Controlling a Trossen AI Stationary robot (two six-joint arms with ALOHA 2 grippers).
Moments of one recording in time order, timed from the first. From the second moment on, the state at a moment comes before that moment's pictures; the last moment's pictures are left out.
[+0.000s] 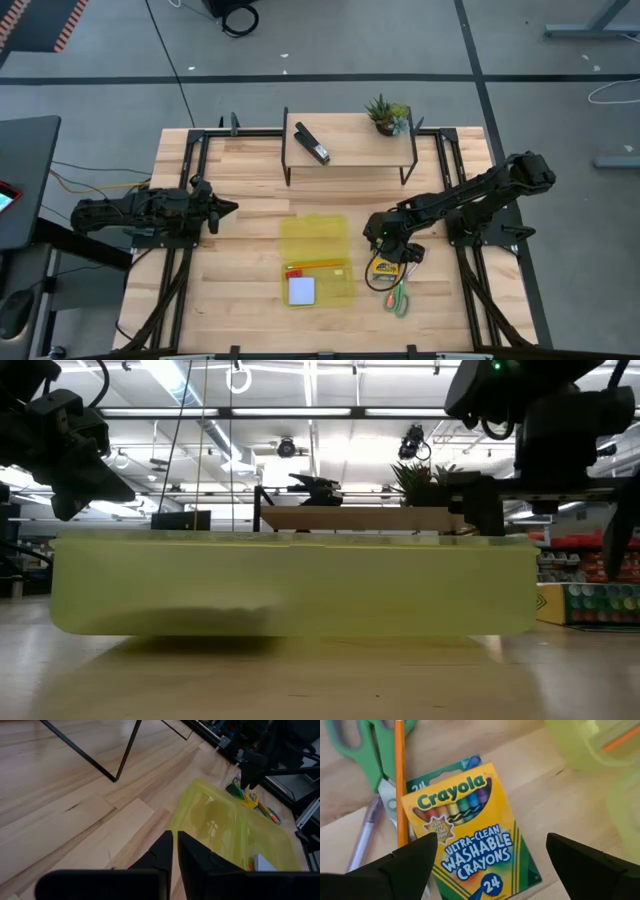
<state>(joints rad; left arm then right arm) -0.03 0.01 0.22 -0.63 -0.28 -0.67 0.17 1.45 0.73 -0.49 -0.27 -0.87</state>
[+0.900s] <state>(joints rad) -0.03 0.01 0.22 -0.63 -0.28 -0.67 0.21 1.45 0.63 -0.29 -0.24 -0.82</state>
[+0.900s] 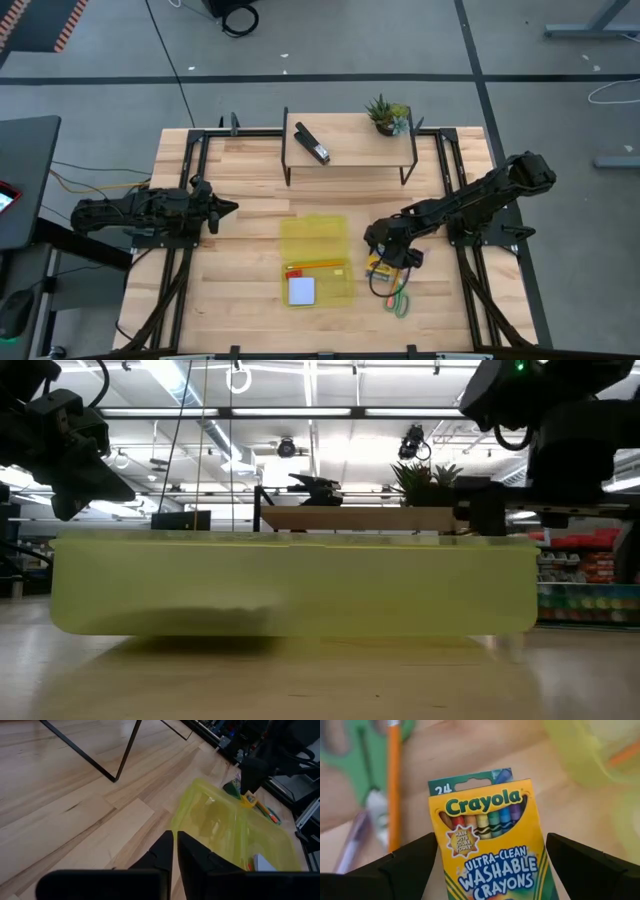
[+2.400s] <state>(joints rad) -0.03 0.01 0.22 -0.63 -0.28 -0.67 0.05 1.46 0.57 -0.06 -0.24 -0.25</state>
